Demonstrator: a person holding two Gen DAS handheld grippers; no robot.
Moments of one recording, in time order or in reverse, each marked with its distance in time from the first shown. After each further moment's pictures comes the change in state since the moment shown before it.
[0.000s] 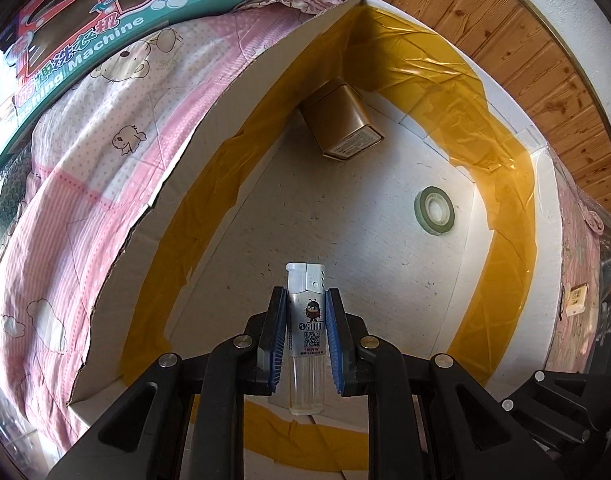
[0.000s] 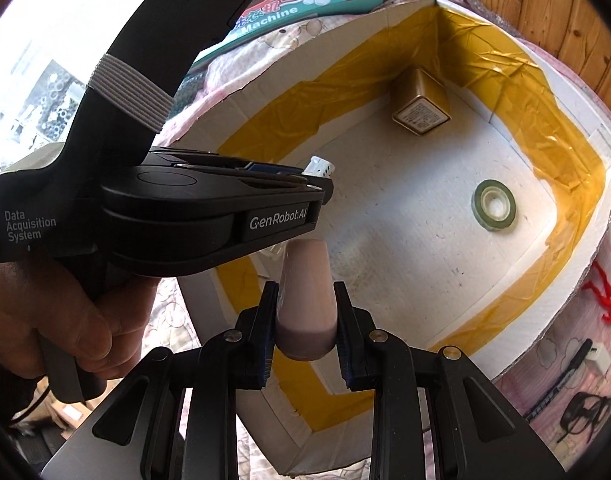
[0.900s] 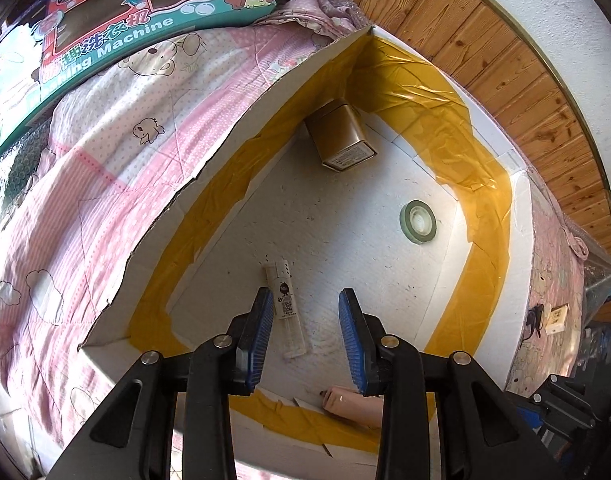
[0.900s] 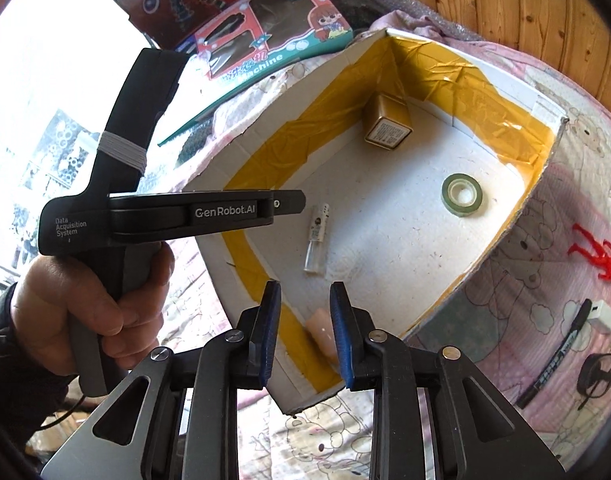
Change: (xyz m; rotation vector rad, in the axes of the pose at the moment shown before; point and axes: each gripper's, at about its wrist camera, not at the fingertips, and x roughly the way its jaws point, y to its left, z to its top) left arm -0.035 0.002 -0.019 -0.086 -0.079 -0.051; right arm -0.060 -0.018 -0.036 0.123 -0.170 0.074
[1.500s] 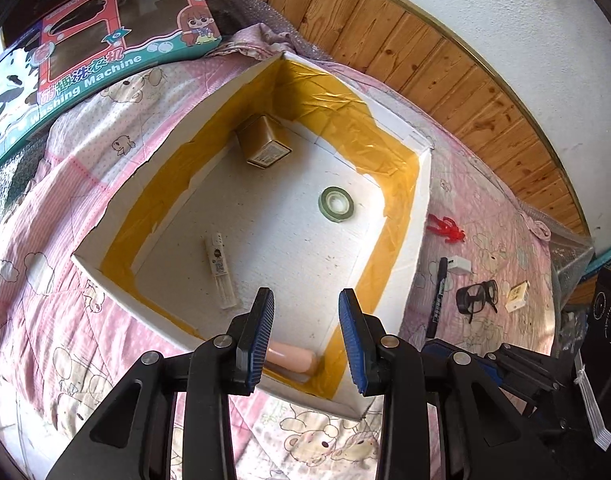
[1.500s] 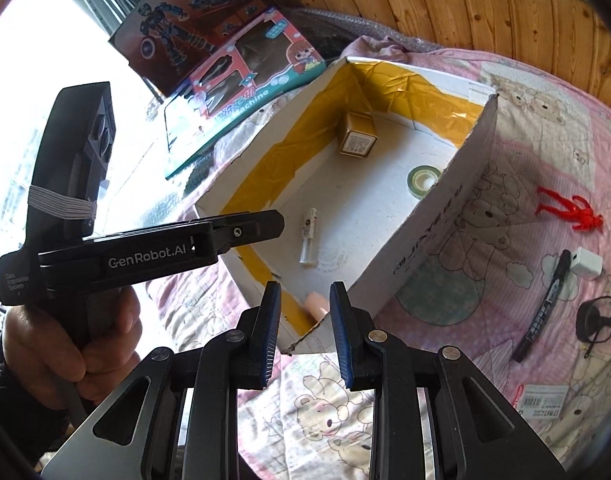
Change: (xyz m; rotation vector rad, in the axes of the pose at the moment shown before) left arm -0.058 -0.059 -0.045 0.088 -0.066 -0.099; right arm -0.051 -0.012 -0.040 0.097 -0.124 0.010
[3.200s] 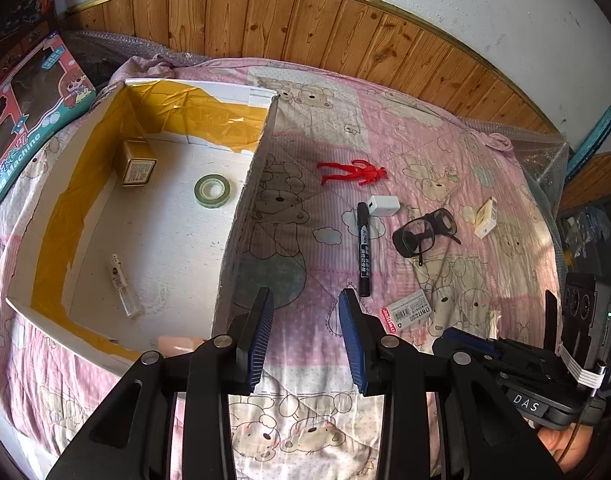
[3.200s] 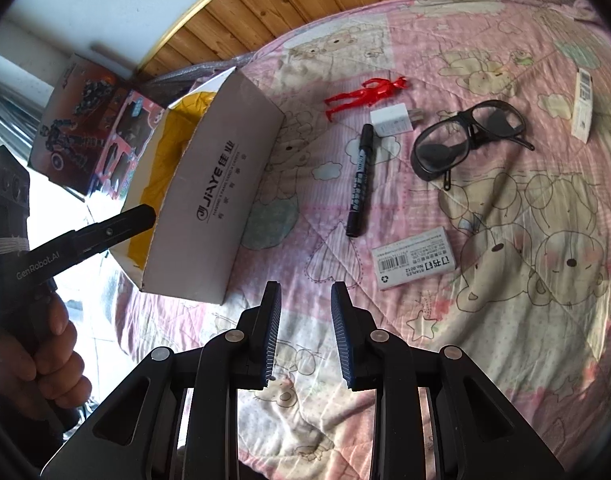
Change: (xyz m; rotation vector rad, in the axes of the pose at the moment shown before) left arm 0.022 -0.126 -0.044 0.320 0.041 -0.030; right arm -0.082 -0.138 -0.130 0.480 -0.130 -0.152
